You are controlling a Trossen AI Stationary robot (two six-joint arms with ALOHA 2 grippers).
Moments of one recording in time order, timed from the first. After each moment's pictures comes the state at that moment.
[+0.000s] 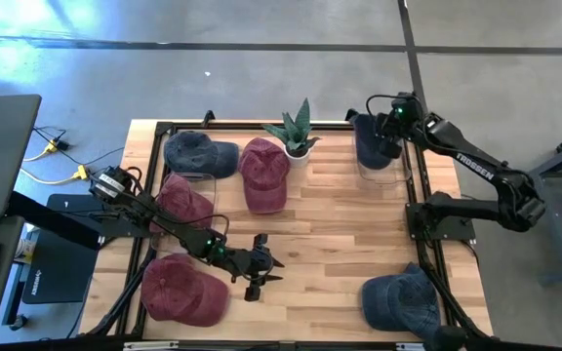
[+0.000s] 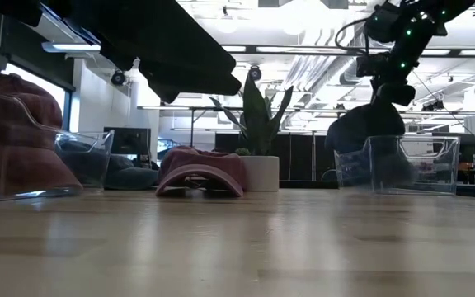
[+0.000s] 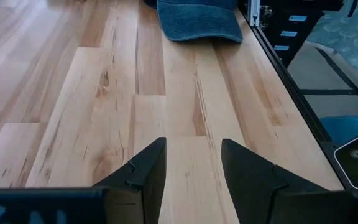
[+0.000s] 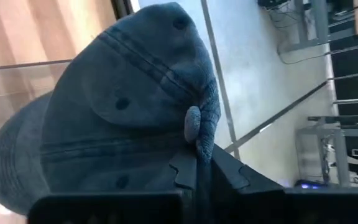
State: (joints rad) left arm -0.49 1.71 0.88 0.36 -0.28 -0.29; right arm -0.92 1.06 0.86 -0.56 0.28 -0.84
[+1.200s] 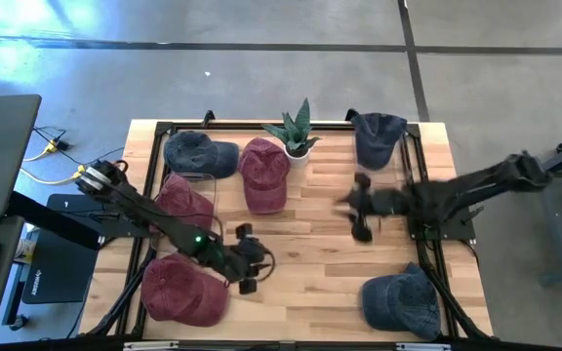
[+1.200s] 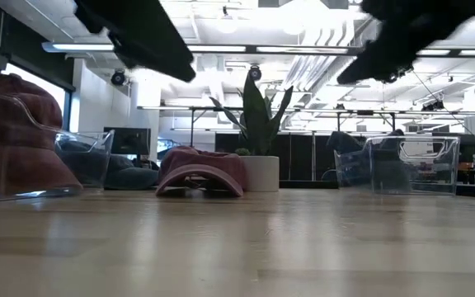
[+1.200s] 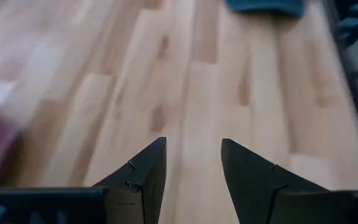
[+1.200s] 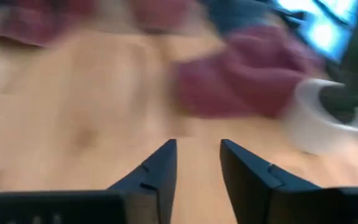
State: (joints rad) left arm -0.53 1.59 1.03 -0.19 -0.45 -0.48; right arm 0.16 0.98 0.59 -0.15 0.29 0.10
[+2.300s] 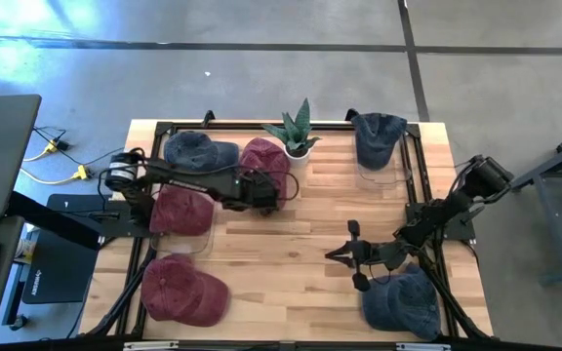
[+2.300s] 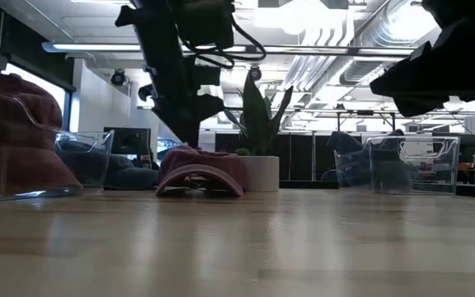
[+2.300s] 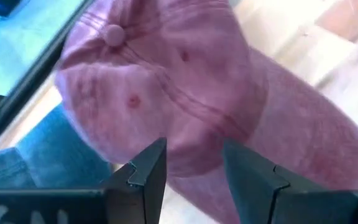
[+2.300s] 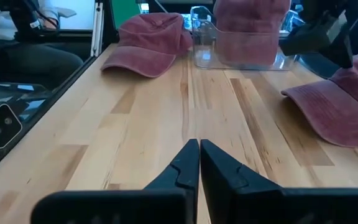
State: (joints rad) left arm -0.02 1.75 1.22 -0.74 -0.68 -0.63; right arm 0.65 1.50 0.34 0.87 0.59 0.20
